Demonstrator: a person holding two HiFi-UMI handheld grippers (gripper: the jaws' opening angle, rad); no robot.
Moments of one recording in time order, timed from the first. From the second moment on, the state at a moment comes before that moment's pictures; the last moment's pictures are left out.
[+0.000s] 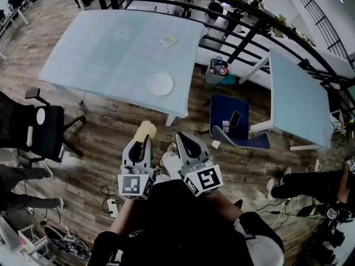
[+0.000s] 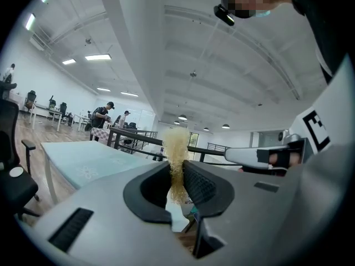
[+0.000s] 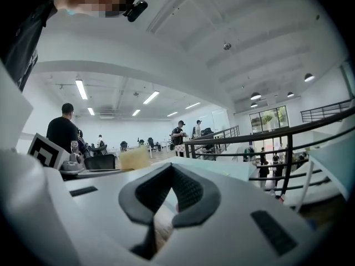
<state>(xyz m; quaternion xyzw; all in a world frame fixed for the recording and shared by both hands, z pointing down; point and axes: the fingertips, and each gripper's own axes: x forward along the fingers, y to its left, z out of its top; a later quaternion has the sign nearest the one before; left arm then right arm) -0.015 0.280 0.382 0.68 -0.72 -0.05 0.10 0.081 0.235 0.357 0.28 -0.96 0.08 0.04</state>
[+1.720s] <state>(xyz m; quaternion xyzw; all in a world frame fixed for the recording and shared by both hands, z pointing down) -0.091 -0.014 0.447 0.80 -0.56 0.02 0.20 0.014 -0.012 0.362 0.50 -0.86 0.08 0.04</state>
